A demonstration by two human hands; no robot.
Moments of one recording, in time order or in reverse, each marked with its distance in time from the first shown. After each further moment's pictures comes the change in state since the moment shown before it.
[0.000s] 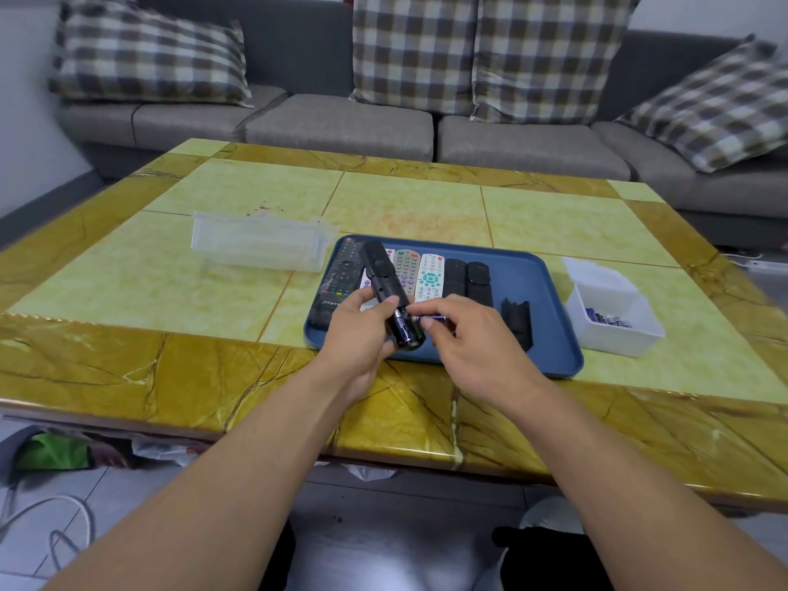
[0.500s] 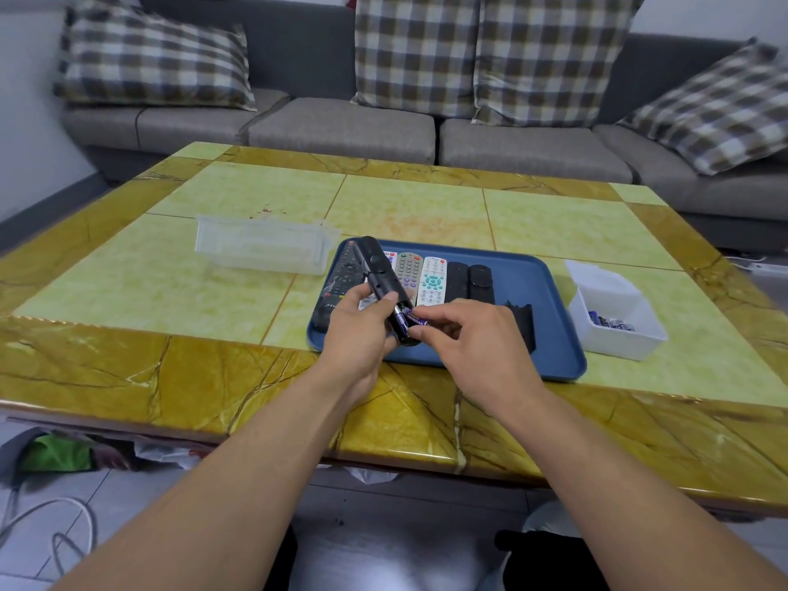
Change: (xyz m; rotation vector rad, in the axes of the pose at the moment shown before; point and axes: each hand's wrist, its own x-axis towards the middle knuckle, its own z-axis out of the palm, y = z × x) left_hand -0.001 0.002 0.000 -0.022 0.010 0.059; right_hand -0.002 -0.003 0.004 -0.003 0.165 -0.046
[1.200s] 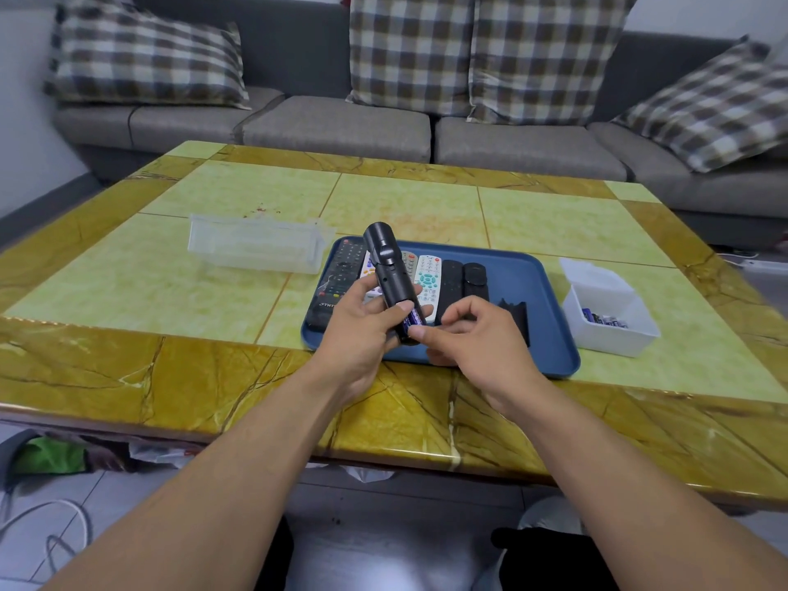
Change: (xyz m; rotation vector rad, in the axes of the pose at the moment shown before) left_hand -0.007 0.004 -0.001 0.019 -0.200 0.041; right_hand -0.002 0.005 -0.004 0.567 -0.041 0.470
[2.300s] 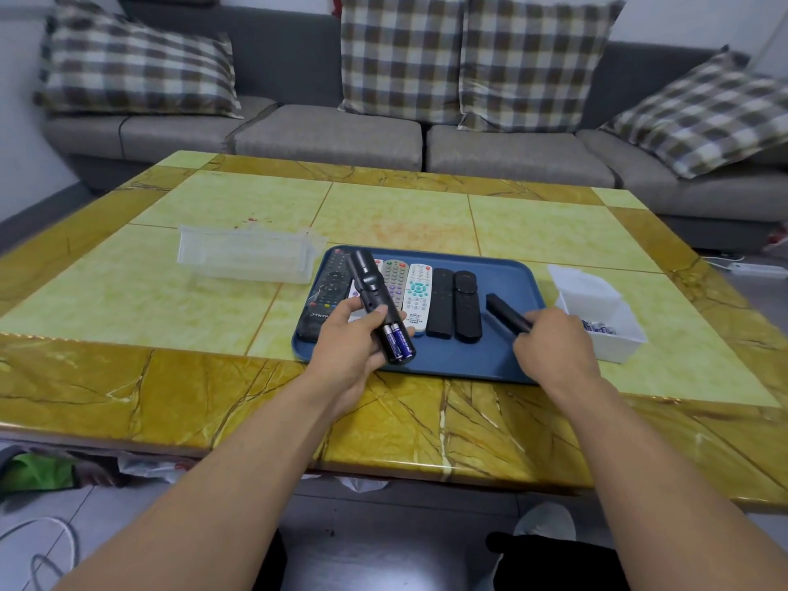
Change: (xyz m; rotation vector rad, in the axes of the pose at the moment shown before) left_hand 0.009 -0.007 -0.002 -0.055 0.154 -0.141; right_hand 0.041 0.022 -0.081 -0.996 0.341 0.061
